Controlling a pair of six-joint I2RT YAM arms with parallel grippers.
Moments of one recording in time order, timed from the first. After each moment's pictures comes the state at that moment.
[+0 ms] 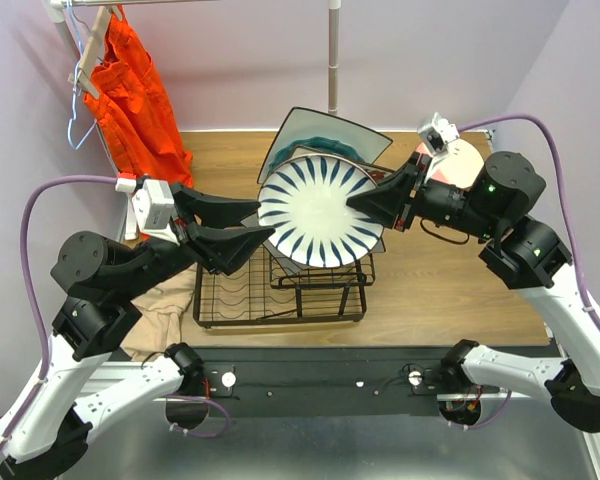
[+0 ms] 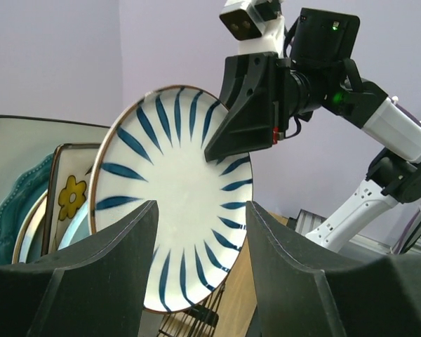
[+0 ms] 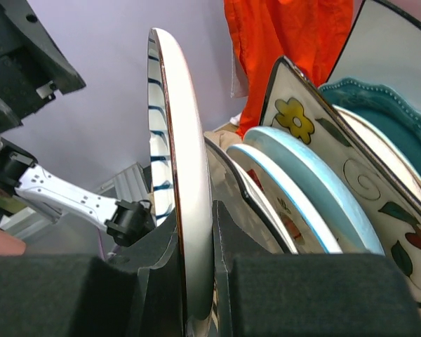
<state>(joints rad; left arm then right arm) -0.74 0.70 1.25 -0.22 0.33 -0.27 0.70 1.04 1.46 -0.41 -0.45 0.28</state>
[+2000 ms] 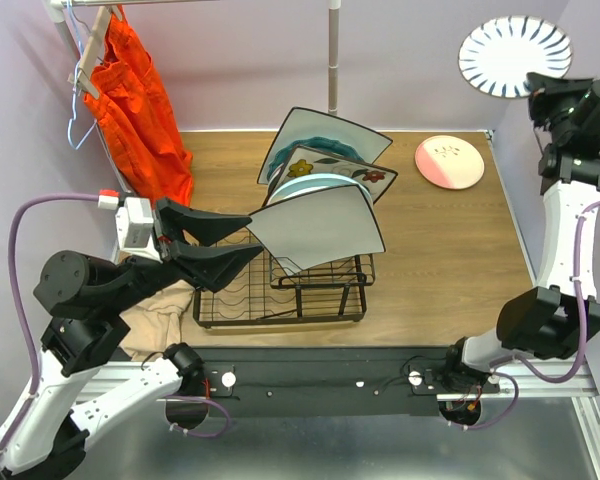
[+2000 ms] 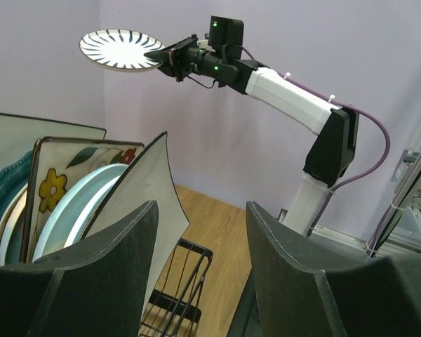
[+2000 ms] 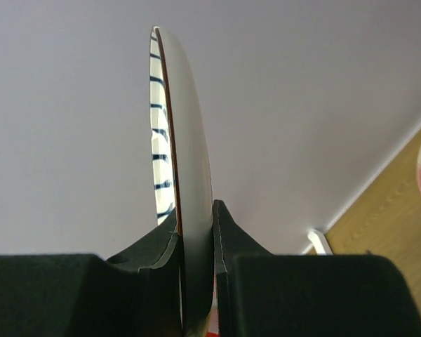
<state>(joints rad) -0.74 0.61 1.22 -0.24 0.37 -0.32 -0.33 1.49 1.69 -0.17 -0.14 1.22</state>
